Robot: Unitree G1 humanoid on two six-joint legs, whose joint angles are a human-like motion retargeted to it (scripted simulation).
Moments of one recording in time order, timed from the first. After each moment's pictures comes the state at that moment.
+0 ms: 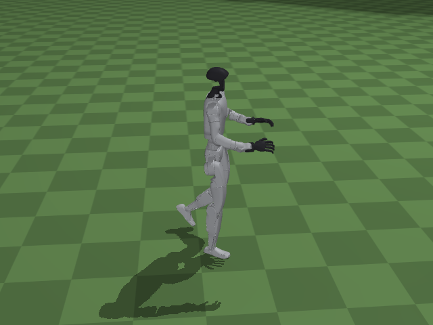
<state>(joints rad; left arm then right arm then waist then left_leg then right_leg) -0.12 0.49 -0.20 0.31 0.43 -0.15 0.37 -0.26 -0.61 0.35 0.35 -0.34 -0.23 -0.29 0.04 0.00 0.02 -0.02 -0.08 -0.07 0.87 -0.04 -0.21 -0.09 -0.22 -0.27 0.12 -0.22 0.13</state>
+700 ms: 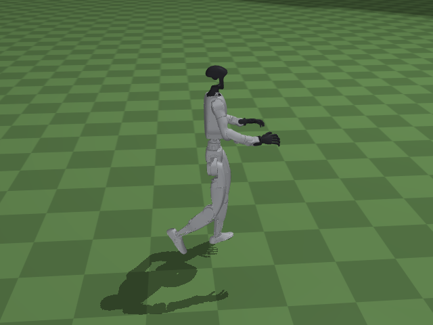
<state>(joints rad) -0.13 0.55 -0.22 0.37 0.47 -0.11 0.35 -0.27 -0.54 0.36 0.42 -0.32 -0.20 -0.32 0.17 0.01 0.03 -0.06 0.11 0.64 0.23 -0.27 -0.04 0.07 -0.19 -0.26 0.85 -0.05 0.04</state>
